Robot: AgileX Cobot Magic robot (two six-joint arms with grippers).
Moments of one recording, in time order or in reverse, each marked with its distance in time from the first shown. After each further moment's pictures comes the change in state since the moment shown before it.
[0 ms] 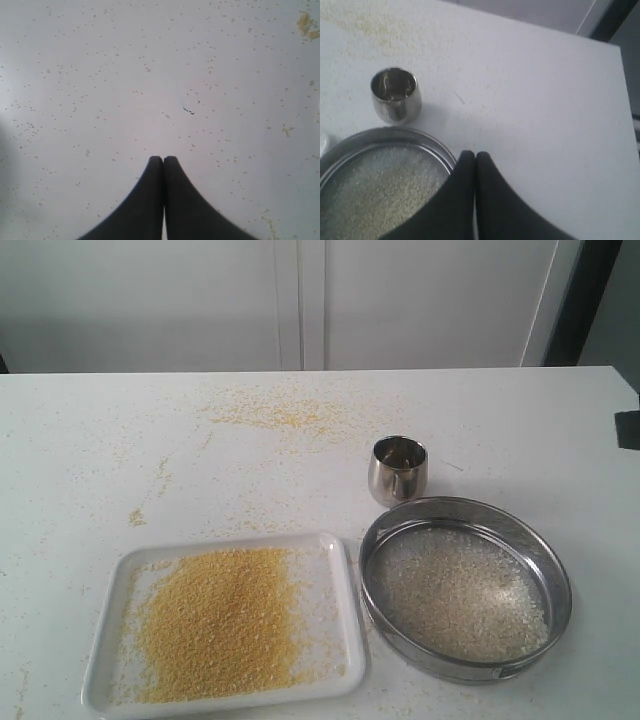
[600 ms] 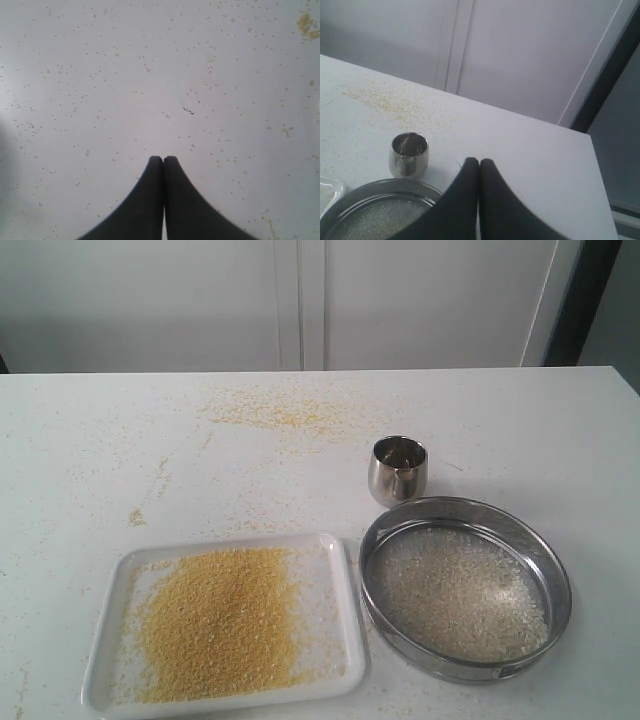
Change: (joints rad) left arm 0.000 0.000 0.000 0.000 0.000 0.000; right arm 0.041 -0.408 0.146 0.000 -0.060 -0.029
